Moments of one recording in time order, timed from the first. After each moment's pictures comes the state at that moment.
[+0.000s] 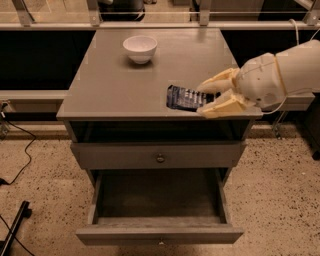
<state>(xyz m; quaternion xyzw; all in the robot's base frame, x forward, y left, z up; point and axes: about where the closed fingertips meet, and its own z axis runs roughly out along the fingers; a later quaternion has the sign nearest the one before) 0.521 -0.106 0.925 -0.64 0.61 0.20 0.42</state>
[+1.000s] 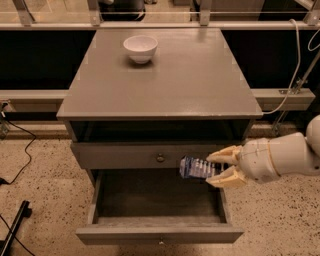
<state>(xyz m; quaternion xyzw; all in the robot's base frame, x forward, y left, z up) 0.451 -0.147 0.756 -0.62 0.67 0.20 0.36</state>
